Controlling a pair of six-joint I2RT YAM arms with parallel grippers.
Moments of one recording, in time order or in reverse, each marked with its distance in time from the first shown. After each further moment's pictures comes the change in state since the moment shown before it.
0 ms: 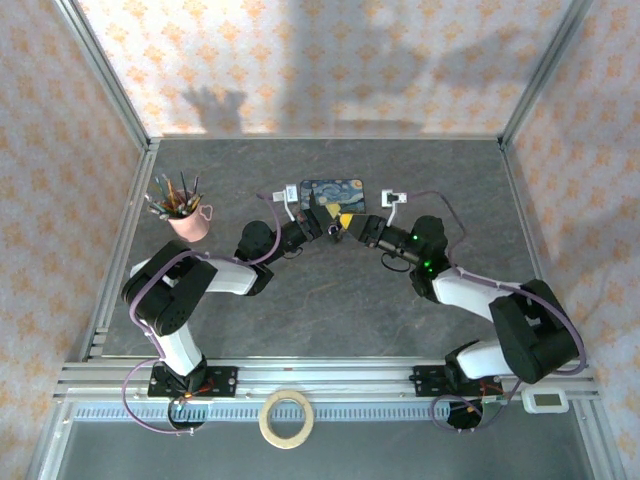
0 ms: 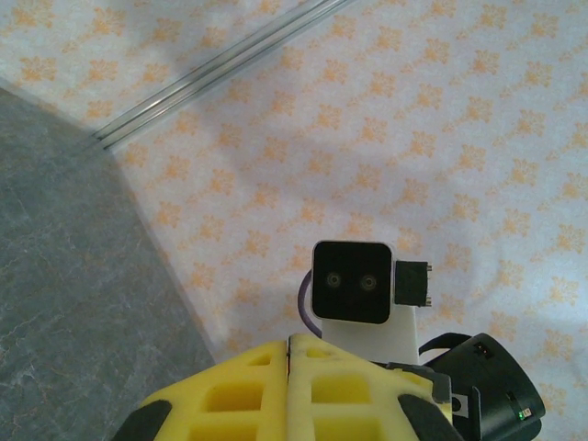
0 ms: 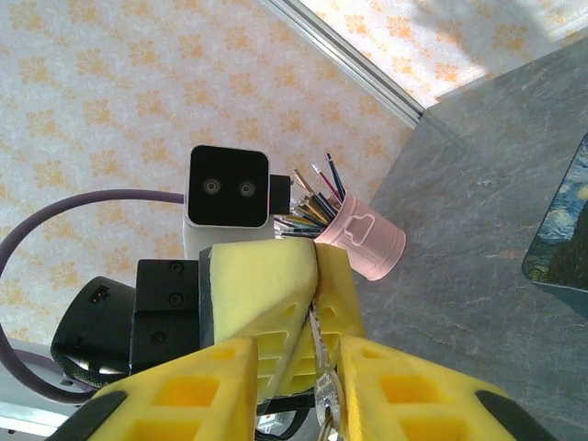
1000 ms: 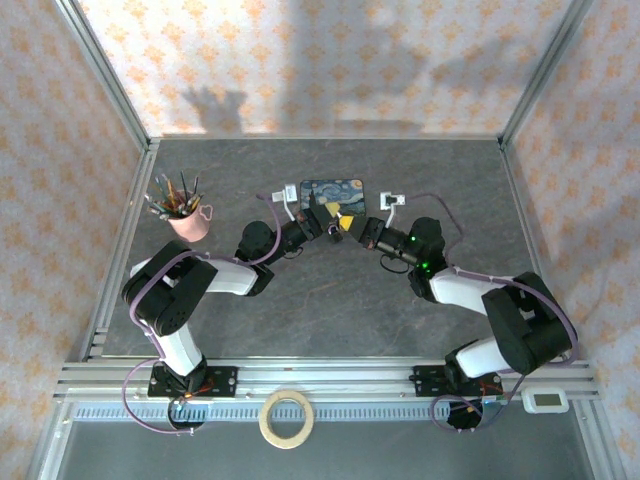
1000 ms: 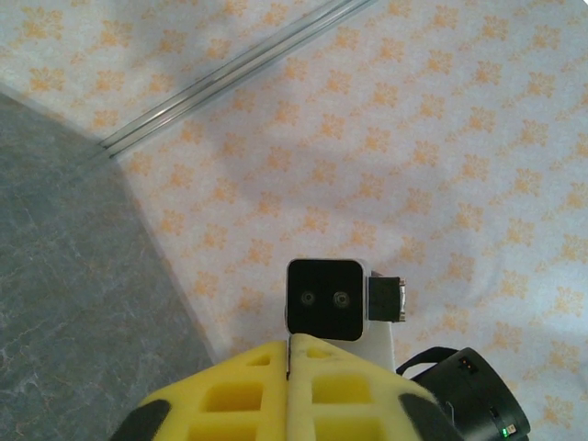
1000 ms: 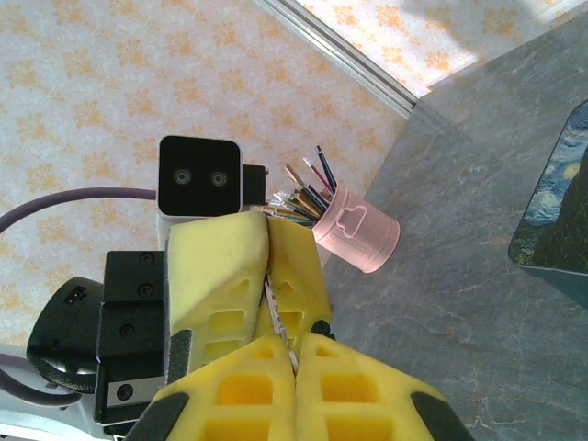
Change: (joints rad) left arm -0.006 0.000 -0.001 0.000 -0.026 0.000; right arm -0.007 0.051 -0.013 0.045 -0.002 0.015
